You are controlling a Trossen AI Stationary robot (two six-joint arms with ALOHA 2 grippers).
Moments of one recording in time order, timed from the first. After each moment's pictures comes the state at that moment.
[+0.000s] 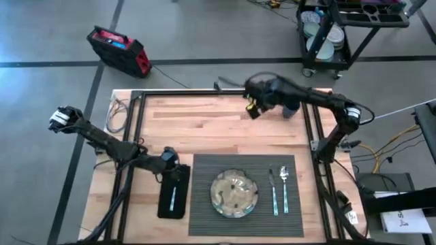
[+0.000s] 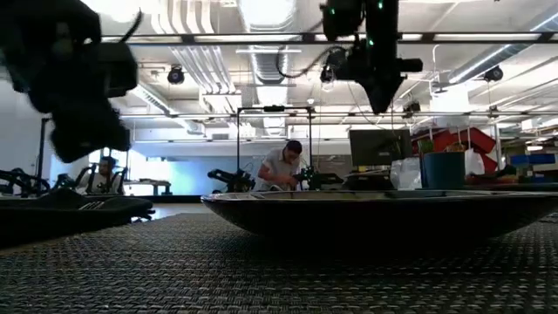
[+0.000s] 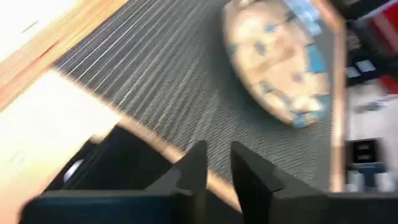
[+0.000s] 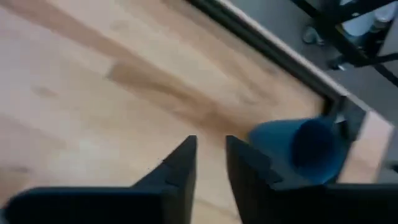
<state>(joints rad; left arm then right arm) -0.38 1.04 0.40 0.00 -0.18 -0.94 -0.44 1.67 1.57 -1.33 0.40 0.55</state>
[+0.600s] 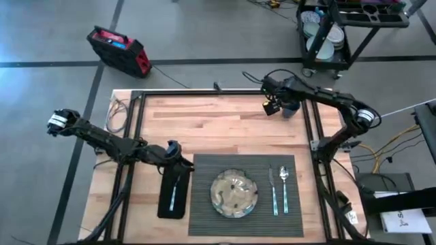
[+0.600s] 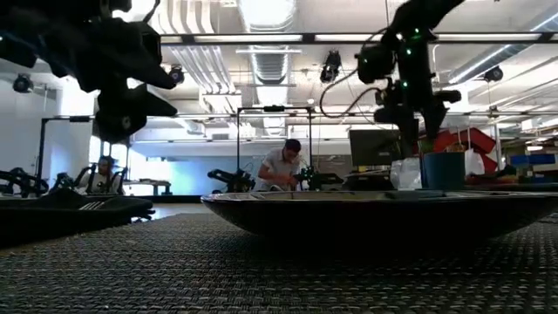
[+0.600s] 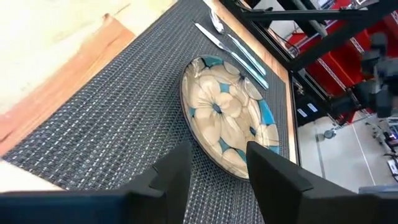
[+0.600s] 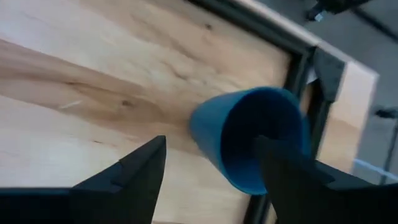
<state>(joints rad) -0.28 1.04 0.40 0.22 -0.15 -0.85 -0.68 1.53 1.17 -1.11 0.37 0.52</state>
